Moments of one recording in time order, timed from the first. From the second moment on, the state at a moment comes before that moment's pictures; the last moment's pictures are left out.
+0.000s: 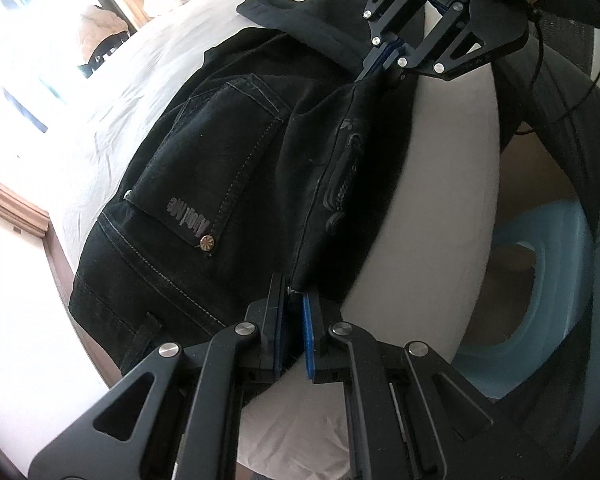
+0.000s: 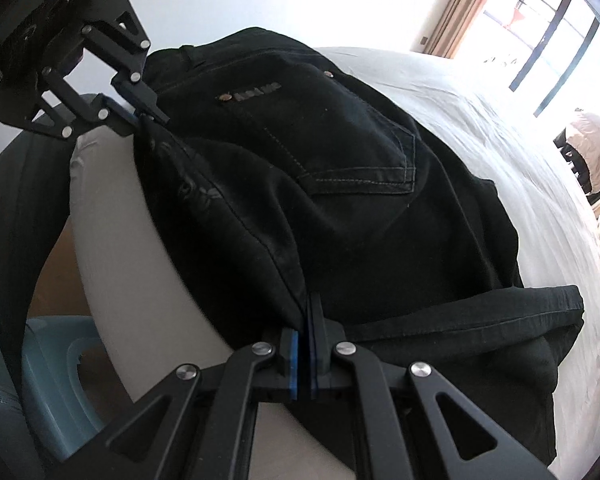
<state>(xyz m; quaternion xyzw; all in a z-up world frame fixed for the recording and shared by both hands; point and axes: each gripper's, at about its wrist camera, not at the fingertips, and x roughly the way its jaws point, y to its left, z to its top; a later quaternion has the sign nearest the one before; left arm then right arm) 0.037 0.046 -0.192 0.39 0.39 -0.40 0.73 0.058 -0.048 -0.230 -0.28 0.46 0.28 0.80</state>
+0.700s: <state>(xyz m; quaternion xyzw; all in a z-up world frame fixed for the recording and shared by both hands) 0.038 0.048 -0.215 0.40 0.39 -0.40 0.73 0.042 -0.017 -0.254 -0.31 0.46 0.26 0.80</state>
